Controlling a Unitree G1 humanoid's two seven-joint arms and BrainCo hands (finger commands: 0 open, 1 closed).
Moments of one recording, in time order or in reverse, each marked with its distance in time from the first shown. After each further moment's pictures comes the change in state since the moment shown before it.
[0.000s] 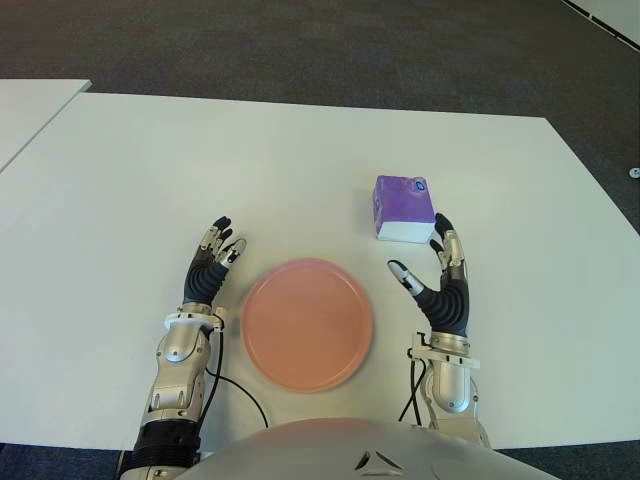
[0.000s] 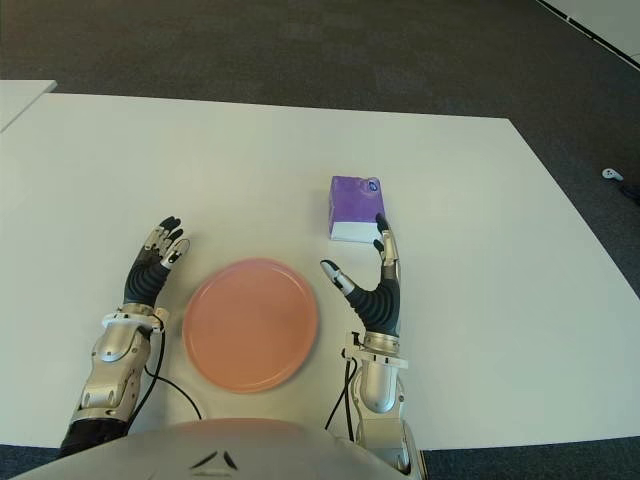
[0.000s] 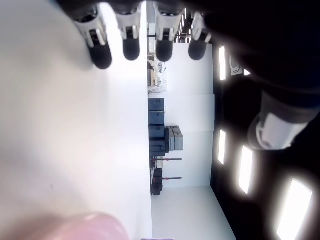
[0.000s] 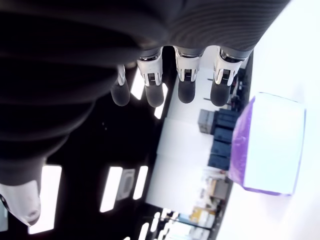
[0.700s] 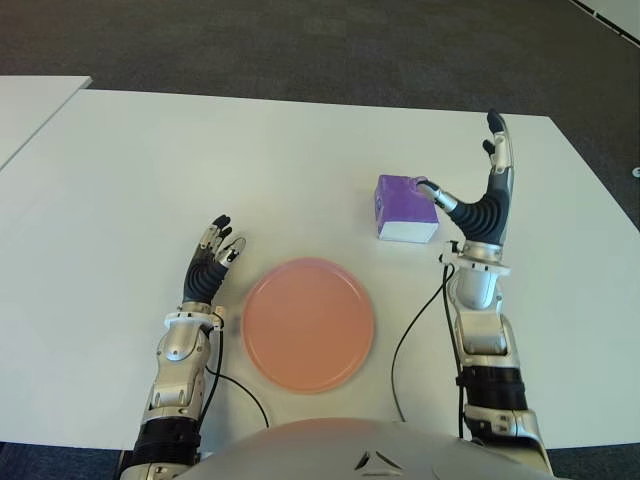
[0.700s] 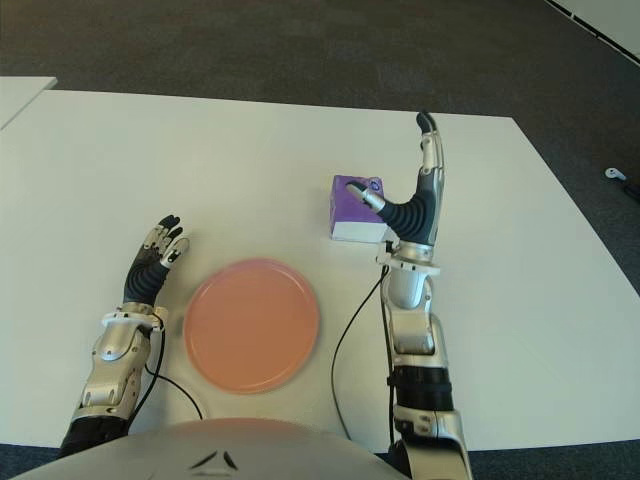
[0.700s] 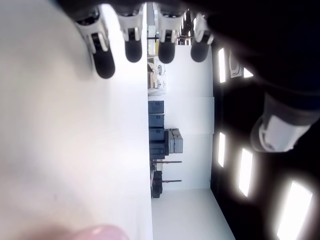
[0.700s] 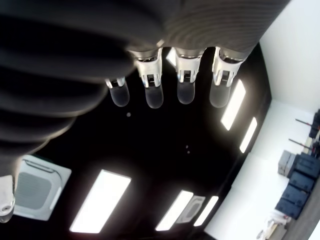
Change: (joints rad) left arm -0.007 0.000 0.005 0.022 0.000 -0.027 0.000; right arm -0.545 -0.222 -0.161 0.274 -0.118 -0.014 -0.064
